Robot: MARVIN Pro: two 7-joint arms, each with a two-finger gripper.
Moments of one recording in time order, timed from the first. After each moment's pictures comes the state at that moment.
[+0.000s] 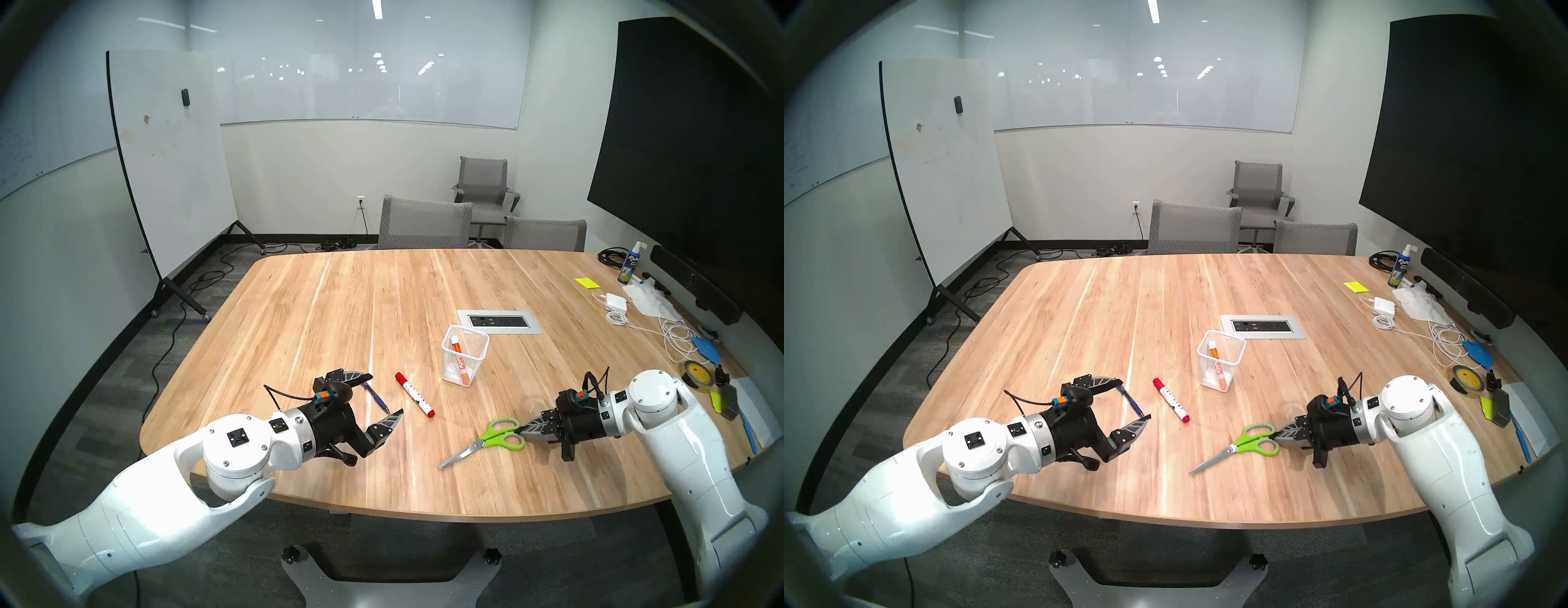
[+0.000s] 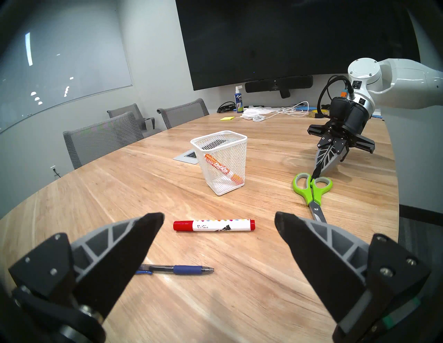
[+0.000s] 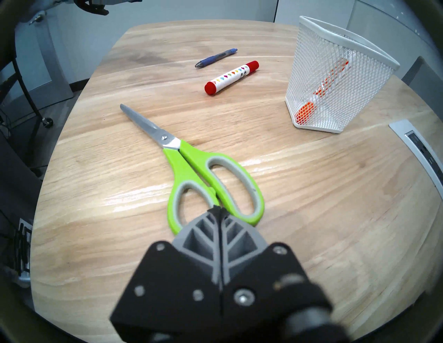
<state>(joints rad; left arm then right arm) 1.57 -0.74 -0.99 -1.99 -0.46 0.15 -0.14 -1.43 -0.84 1.50 -1.34 0.03 0.04 1.28</state>
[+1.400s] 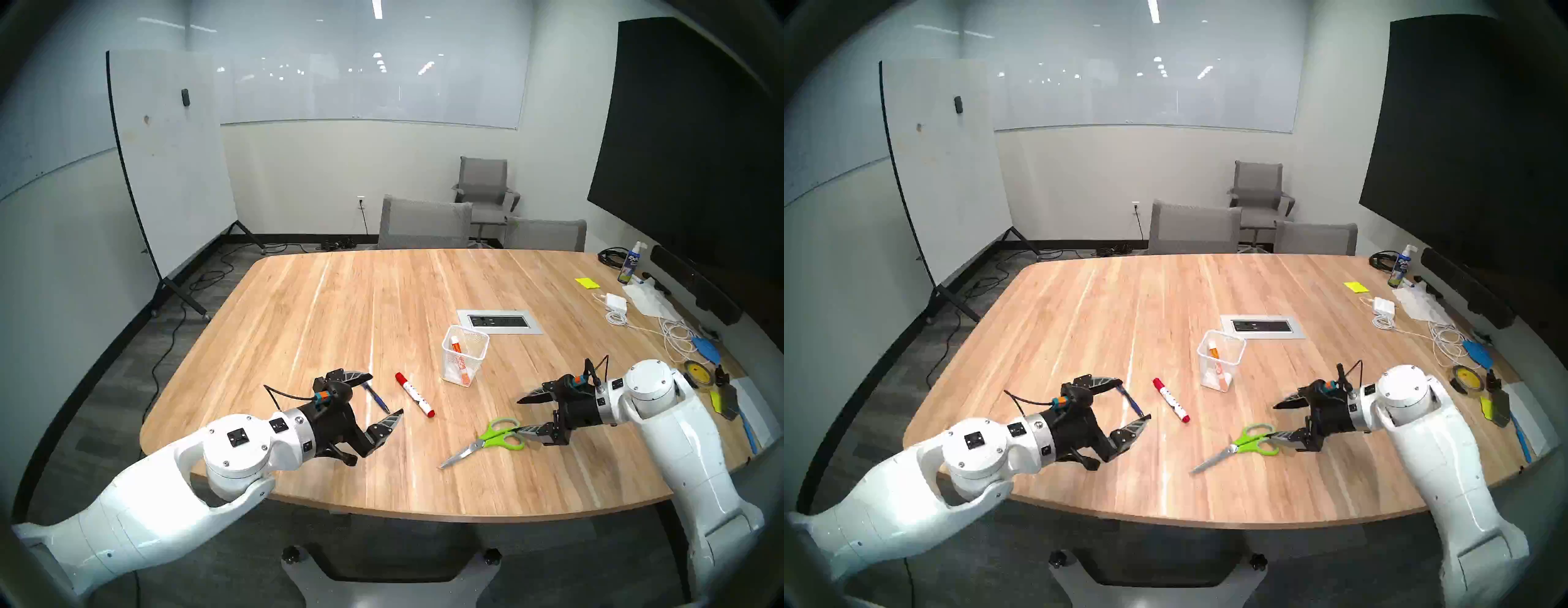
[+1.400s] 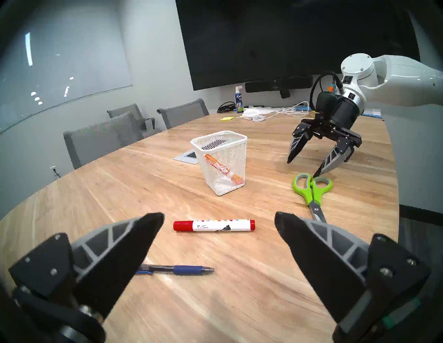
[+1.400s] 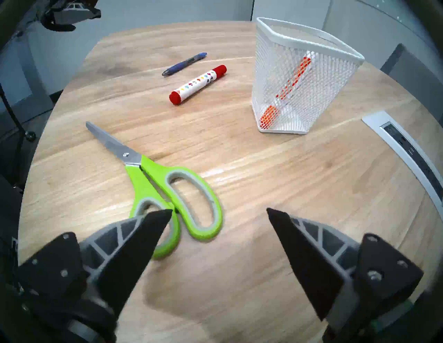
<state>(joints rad) 1.57 -0.74 -0.99 -1.99 -0.46 0.15 -0.14 -1.38 -0.88 1.52 -1.32 -0.03 0.11 1.24</state>
